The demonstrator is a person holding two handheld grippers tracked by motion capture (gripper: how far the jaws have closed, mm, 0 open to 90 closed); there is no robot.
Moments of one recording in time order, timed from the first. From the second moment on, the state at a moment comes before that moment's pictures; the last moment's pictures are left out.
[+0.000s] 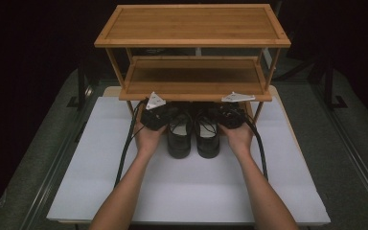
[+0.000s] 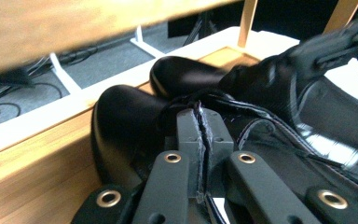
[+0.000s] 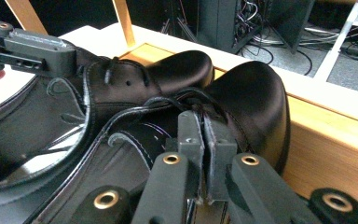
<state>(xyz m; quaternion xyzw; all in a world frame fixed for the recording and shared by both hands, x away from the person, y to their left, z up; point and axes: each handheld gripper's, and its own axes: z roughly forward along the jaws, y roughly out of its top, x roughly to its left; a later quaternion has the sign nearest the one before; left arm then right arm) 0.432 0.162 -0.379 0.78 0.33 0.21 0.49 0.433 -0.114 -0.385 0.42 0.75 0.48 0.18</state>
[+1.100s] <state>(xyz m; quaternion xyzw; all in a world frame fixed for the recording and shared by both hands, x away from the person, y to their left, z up) 0.373 0.199 -0.365 0.82 0.30 0.16 0.46 0.370 -0.141 -0.375 0.40 0.77 0.47 0.16</state>
